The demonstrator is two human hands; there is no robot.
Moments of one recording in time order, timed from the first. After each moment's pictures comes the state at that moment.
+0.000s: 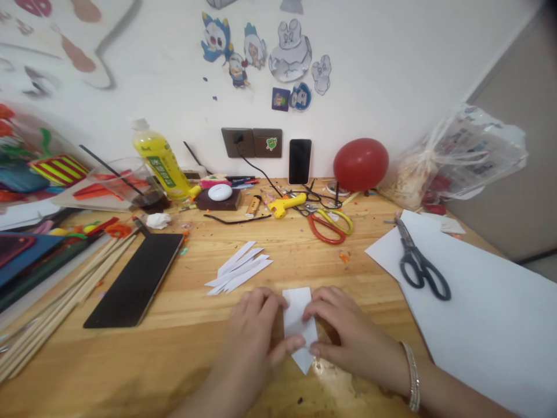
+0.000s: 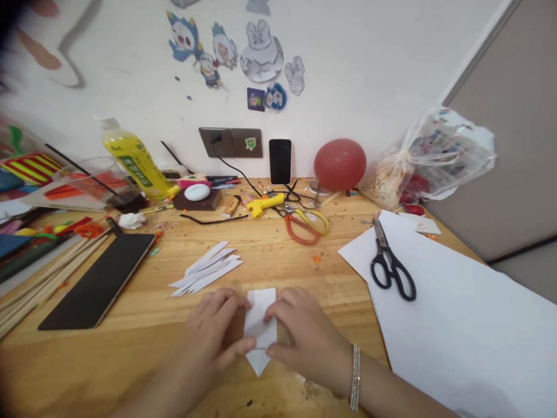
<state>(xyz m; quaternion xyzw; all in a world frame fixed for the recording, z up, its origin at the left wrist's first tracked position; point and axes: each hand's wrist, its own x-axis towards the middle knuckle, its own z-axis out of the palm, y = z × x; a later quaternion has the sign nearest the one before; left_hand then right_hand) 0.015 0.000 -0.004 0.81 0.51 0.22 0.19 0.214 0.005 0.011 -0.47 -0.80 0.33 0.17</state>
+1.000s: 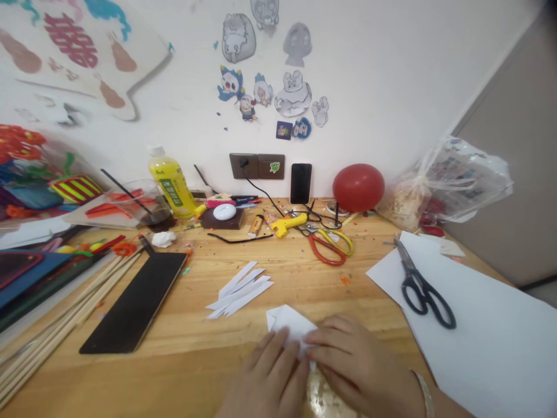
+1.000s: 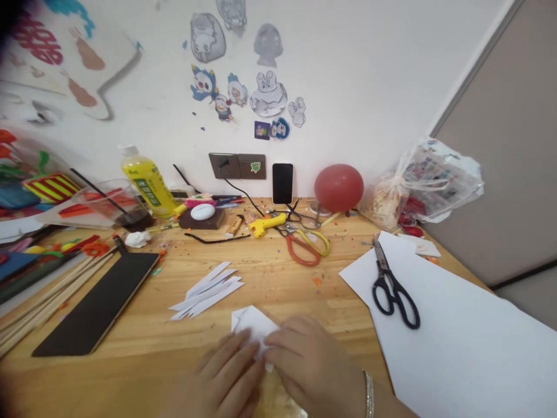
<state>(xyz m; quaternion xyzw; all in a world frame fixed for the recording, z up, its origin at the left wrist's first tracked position) 0.018 -0.012 -0.013 0.90 0.30 0.27 -0.16 0.225 0.008 0.012 -0.30 -0.92 0.14 0.24</state>
